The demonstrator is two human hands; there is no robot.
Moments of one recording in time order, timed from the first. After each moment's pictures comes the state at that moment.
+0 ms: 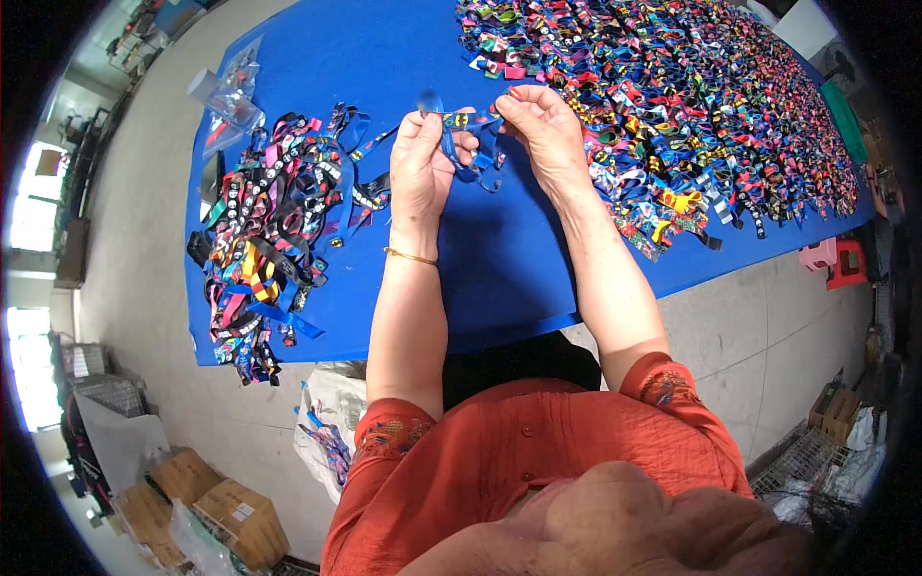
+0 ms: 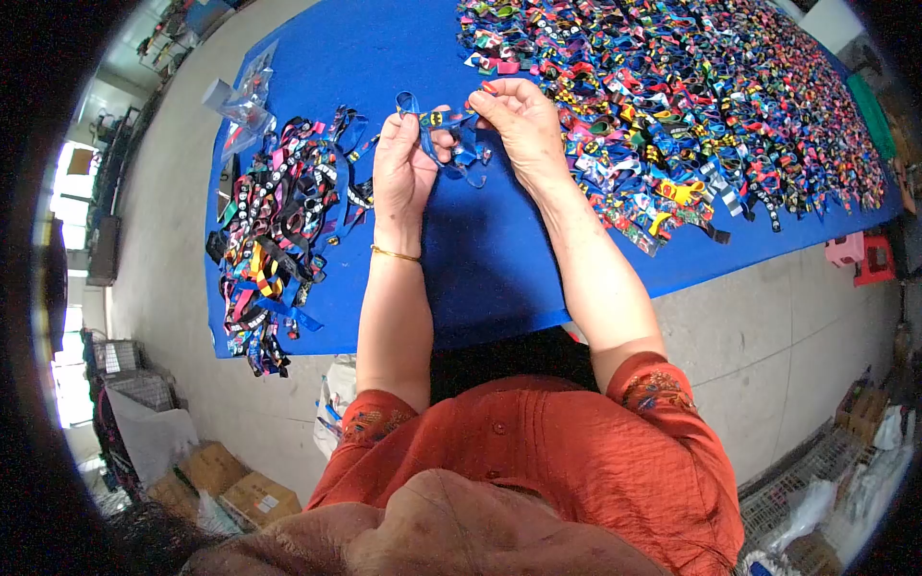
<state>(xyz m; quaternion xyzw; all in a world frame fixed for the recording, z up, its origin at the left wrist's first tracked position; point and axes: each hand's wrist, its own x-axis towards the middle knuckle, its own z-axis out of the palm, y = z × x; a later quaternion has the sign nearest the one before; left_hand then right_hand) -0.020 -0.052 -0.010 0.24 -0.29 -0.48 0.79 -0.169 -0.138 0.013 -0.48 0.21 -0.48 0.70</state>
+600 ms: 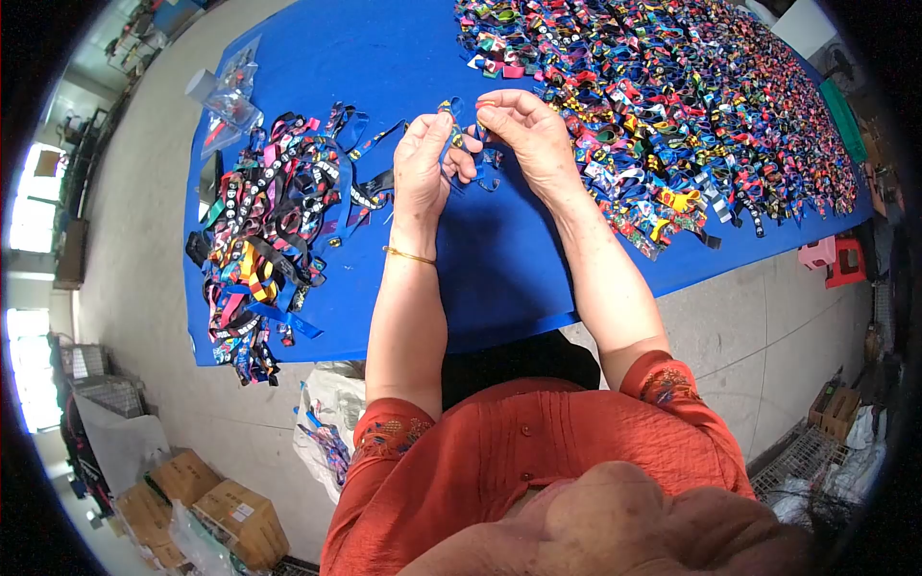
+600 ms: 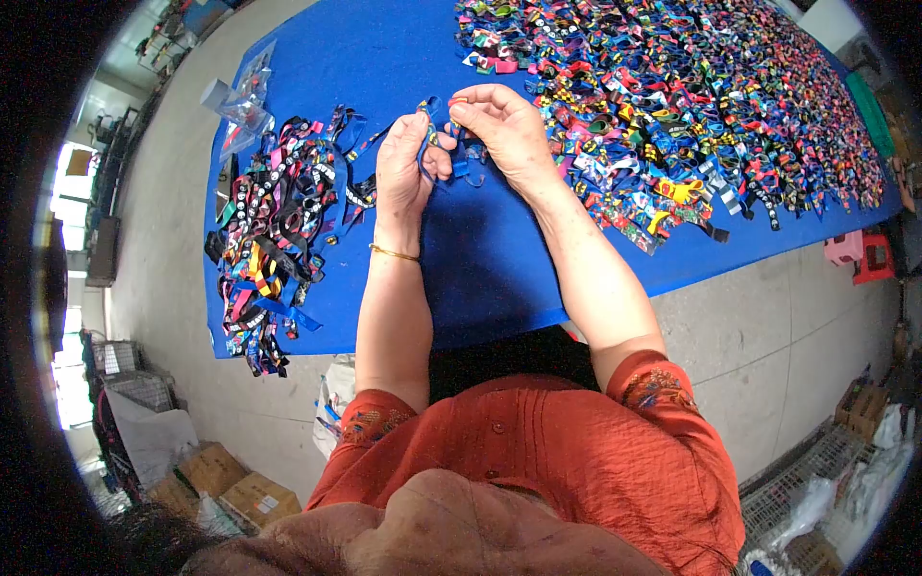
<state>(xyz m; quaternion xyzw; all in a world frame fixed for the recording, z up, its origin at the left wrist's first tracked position) -0.021 -0.047 -0.006 0.37 -0.30 -0.49 0.73 -0.164 -0.126 0.016 -0.53 0.19 -0.44 0.69</state>
